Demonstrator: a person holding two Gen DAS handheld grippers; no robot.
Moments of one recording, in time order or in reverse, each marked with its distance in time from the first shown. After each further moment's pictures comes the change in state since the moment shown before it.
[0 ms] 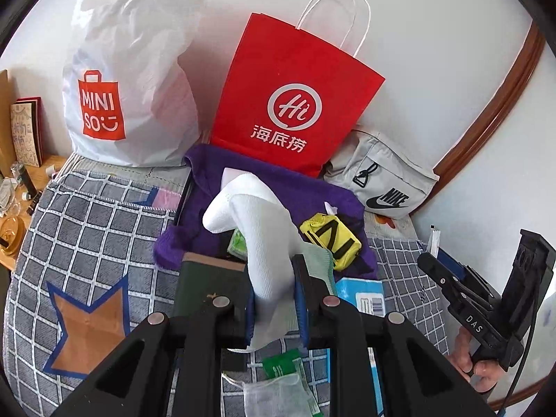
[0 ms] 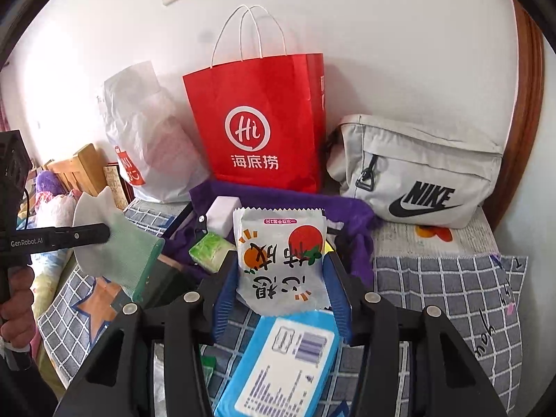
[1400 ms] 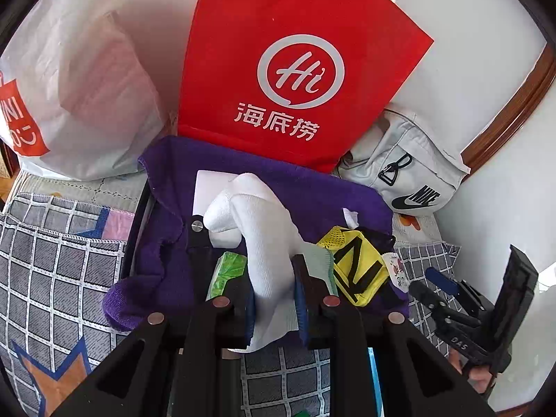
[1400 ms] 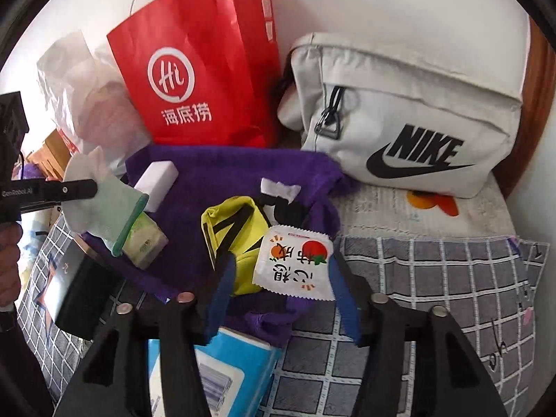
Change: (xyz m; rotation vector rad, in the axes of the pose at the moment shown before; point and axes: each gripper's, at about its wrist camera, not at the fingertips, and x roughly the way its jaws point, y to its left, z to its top) left arm 0.116 -0.008 0.039 0.032 0.114 0.010; right arm 0.102 -0.077 -0.008 0.040 0.172 -0.028
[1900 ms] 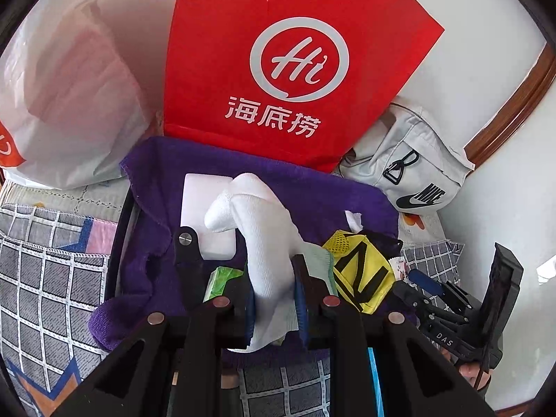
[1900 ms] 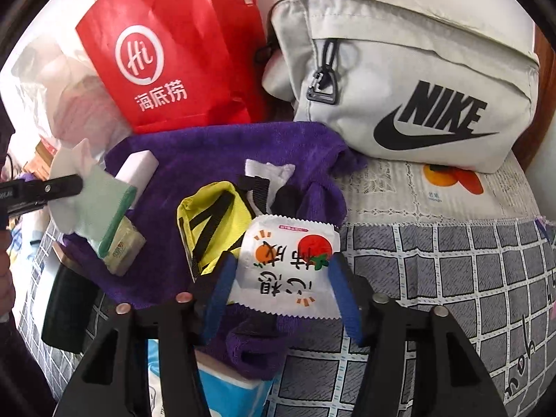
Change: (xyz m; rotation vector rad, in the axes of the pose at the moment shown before) left arm 0.024 -0.001 0.009 0.019 0.020 -0.014; right arm 0.042 -0.011 -0.005 0.048 0.054 0.017
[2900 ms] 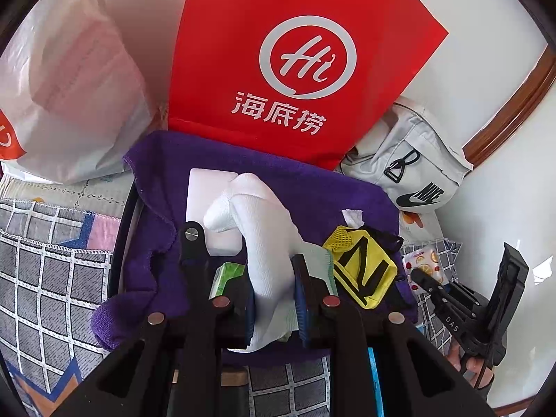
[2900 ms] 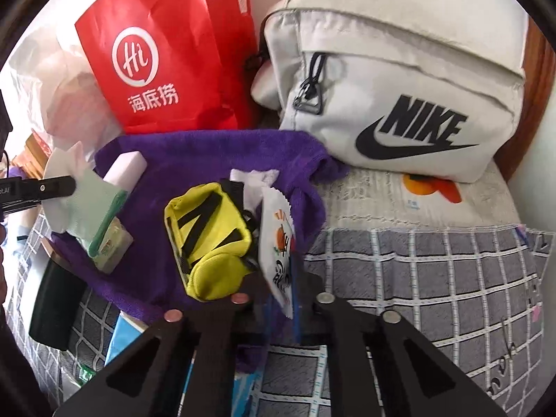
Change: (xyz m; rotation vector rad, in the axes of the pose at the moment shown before) left arm -0.004 0.009 -0.003 -0.013 0.006 -0.016; right arm -0.013 -0.003 -0.002 -0.014 -0.039 -0.082
